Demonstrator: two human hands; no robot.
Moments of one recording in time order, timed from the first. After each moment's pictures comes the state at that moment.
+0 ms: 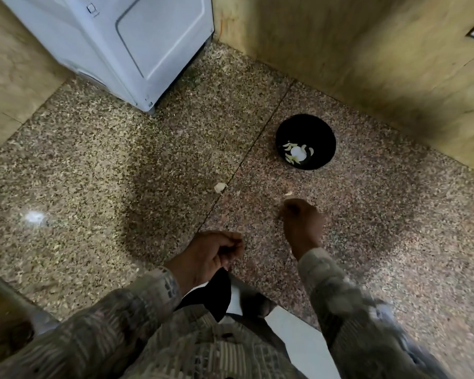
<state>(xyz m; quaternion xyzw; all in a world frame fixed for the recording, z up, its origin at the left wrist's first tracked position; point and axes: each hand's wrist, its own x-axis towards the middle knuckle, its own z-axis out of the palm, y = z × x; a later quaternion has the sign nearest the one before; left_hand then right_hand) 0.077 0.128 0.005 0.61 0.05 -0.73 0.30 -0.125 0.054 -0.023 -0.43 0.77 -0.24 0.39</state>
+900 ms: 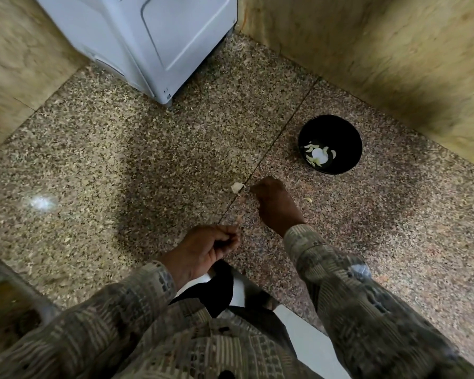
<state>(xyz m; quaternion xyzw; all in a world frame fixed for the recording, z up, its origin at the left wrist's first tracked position) 0.124 0.120 -0.006 0.60 0.09 -0.72 0.34 -0.053 0.008 -0.053 -0.81 0.52 -0.04 0.27</state>
